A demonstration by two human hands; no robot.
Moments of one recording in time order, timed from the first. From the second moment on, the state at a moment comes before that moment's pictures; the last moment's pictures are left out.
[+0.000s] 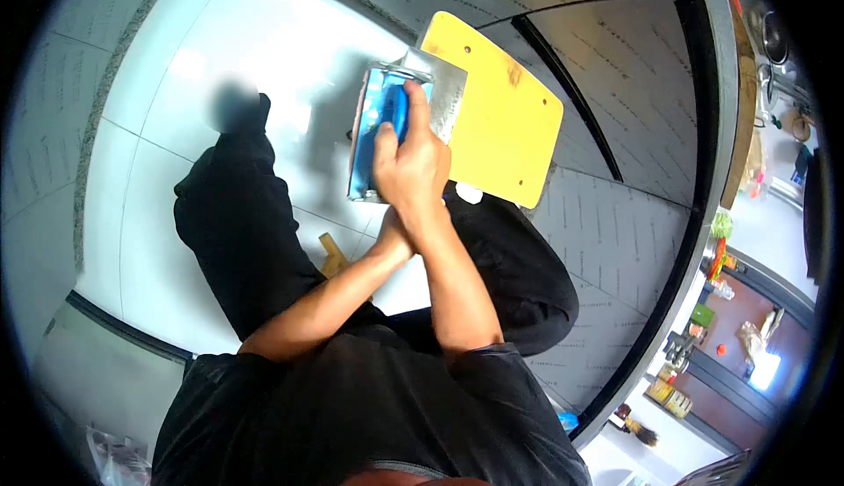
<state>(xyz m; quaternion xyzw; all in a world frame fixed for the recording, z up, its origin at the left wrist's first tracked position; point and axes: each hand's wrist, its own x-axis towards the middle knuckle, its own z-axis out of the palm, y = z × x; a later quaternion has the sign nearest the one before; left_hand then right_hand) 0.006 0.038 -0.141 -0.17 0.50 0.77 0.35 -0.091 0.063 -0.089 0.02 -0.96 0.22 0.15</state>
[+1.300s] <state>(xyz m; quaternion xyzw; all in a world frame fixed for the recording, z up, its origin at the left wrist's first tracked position) -0.003 0.033 -0.127 -0.16 0.43 0.77 0.44 -0.184 0.228 0.008 0.06 -0.99 0.15 0.01</state>
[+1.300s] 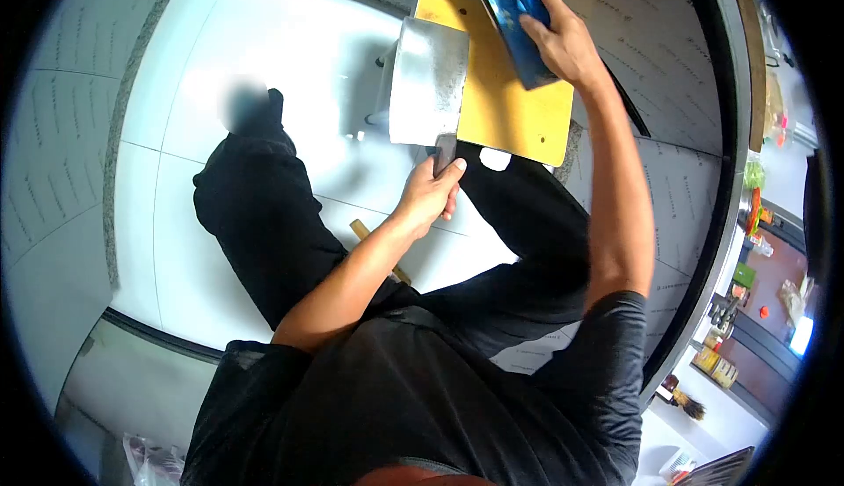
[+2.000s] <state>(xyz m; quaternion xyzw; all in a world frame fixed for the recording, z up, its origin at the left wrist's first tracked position) 0.003 0.030 -0.132 -0.16 0.31 0.83 0.43 -0.136 0.235 -0.019 0.02 -0.98 0.17 -0.05</state>
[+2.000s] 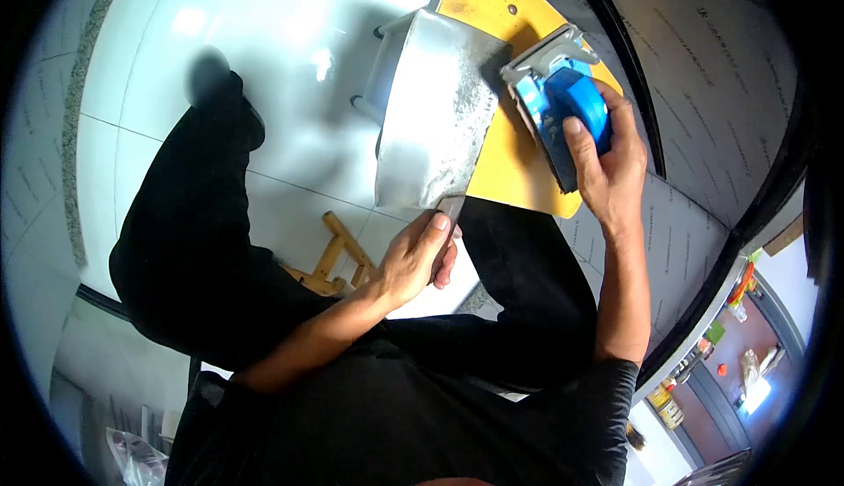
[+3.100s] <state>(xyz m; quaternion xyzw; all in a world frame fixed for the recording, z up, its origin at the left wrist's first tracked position) 0.004 0.032 -0.154 -0.17 0.29 0.85 0.42 -0.136 0.152 -0.044 0.17 -0.98 0.07 -0.05</state>
